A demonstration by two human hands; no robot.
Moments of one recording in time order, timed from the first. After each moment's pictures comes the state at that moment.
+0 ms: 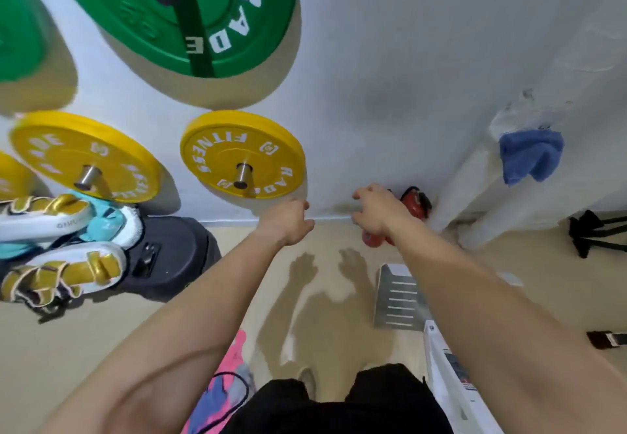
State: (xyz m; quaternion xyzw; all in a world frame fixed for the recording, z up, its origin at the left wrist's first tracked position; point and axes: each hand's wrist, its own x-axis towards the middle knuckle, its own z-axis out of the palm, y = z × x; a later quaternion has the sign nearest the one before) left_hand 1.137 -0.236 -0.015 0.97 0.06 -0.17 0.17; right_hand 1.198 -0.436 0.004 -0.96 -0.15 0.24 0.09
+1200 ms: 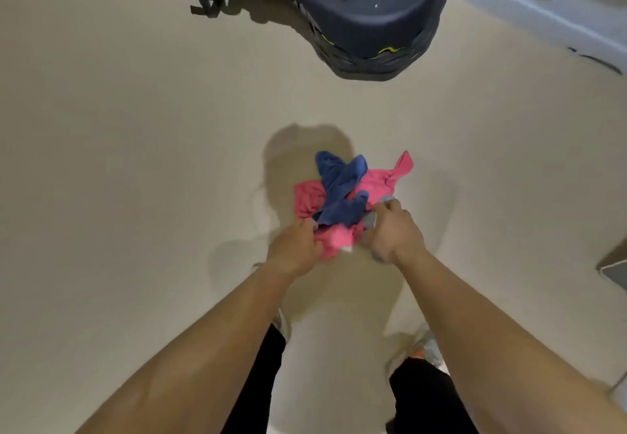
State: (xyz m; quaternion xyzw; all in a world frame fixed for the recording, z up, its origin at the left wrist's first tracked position) left_hand 0.585 0.030 -0.553 0.78 0.43 -0.31 0.33; right_hand 0.747 -0.083 -0.569 -0.84 -0.31 0.44 0.03
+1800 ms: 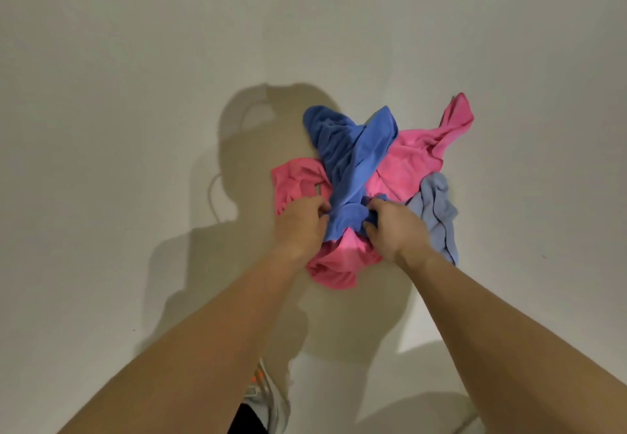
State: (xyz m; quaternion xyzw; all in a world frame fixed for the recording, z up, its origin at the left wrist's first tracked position) left_hand 0.579 0.079 -0.897 0.80 0.42 -0.17 0.39; right_hand 0.704 -0.051 -0.892 -0.86 -0.33 0.39 0.04
